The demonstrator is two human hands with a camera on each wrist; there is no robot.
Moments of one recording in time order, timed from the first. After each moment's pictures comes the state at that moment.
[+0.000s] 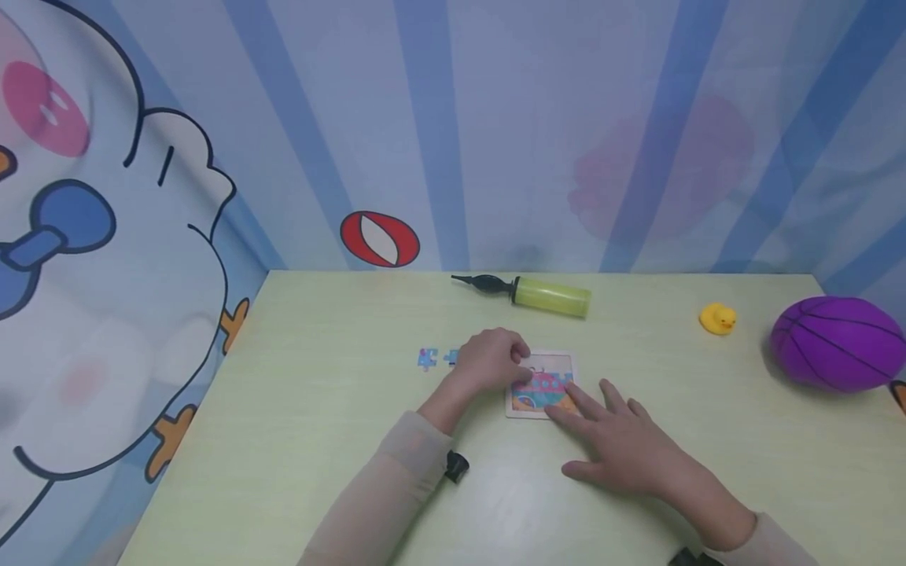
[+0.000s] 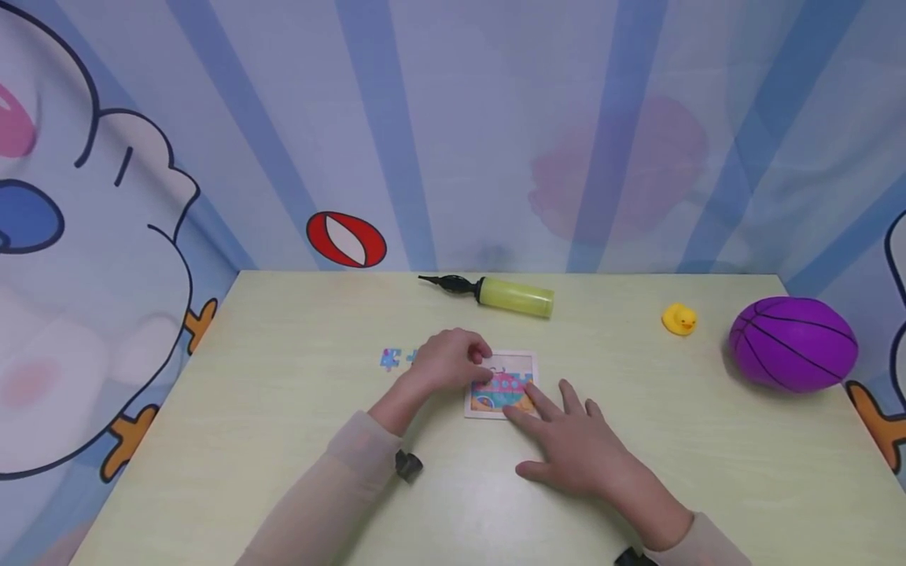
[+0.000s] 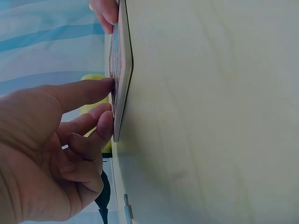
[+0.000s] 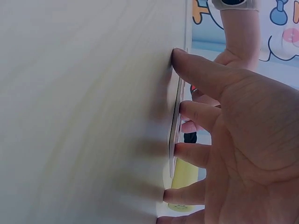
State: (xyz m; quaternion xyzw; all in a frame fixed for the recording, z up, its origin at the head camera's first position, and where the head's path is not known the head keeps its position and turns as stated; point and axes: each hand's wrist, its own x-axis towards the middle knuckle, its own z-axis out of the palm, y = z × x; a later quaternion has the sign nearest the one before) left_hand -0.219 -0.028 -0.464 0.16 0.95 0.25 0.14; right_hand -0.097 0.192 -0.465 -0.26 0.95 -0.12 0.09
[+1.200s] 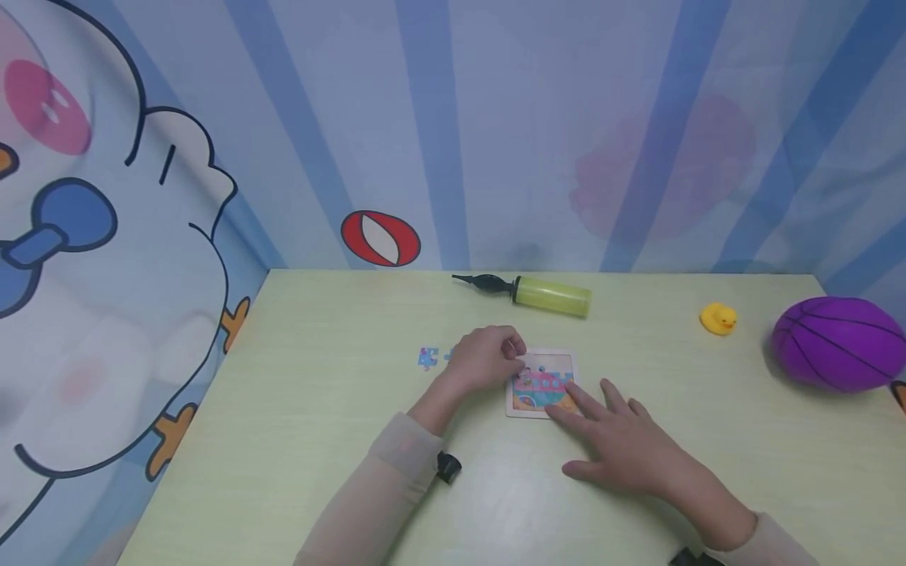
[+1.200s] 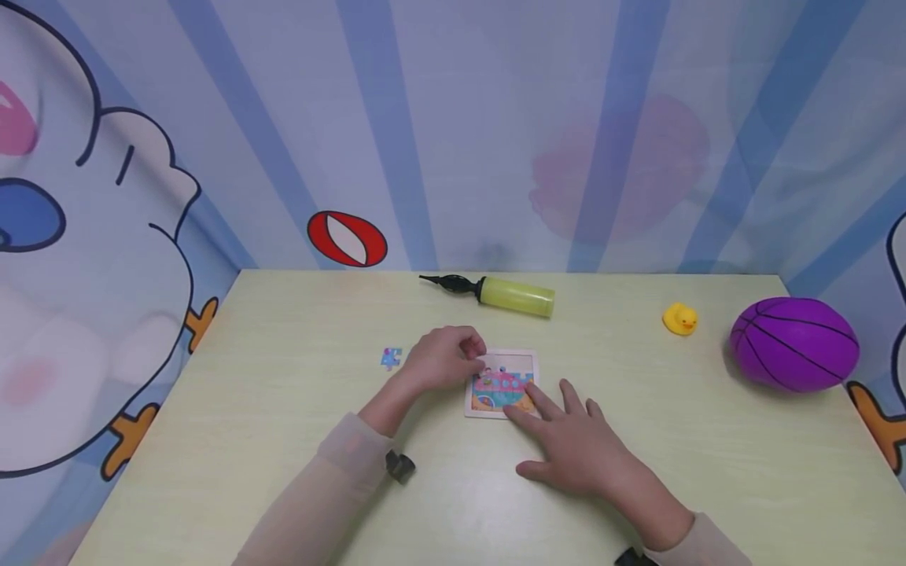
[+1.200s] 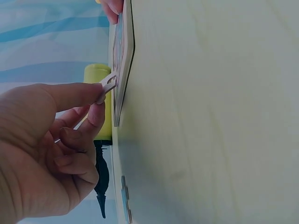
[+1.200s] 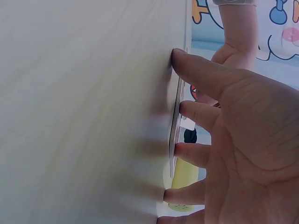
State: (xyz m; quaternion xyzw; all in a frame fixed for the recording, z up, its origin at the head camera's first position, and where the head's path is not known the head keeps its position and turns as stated) left_hand -0.219 -0.041 -0.462 0.17 0.94 0.28 0.12; right_hand -0.097 0.191 -0.462 -0.26 0.95 -0.12 0.10
